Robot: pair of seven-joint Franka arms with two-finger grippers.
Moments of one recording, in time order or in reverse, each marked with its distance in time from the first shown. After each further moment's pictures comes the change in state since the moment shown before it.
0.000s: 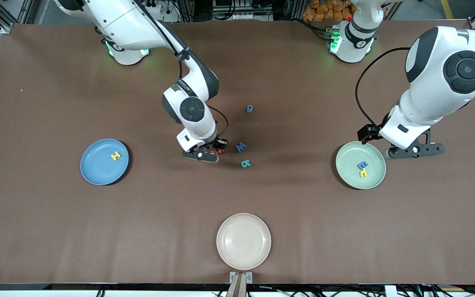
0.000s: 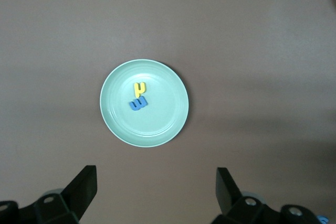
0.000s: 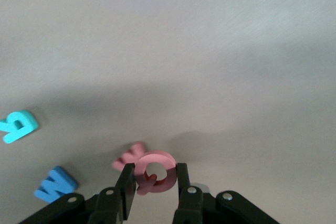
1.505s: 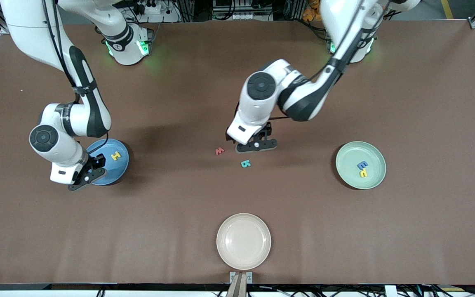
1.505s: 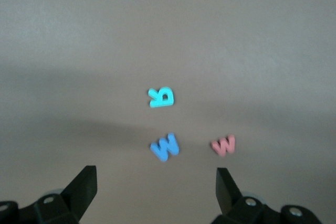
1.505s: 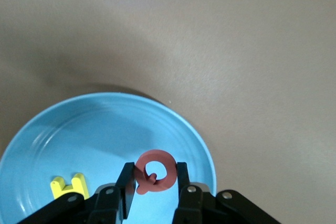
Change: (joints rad) left arm -0.851 0.482 0.318 0.241 -0.062 0.357 -0.662; right arm -0.231 -0.104 -0.440 -0.277 -0.004 0.198 -1.370
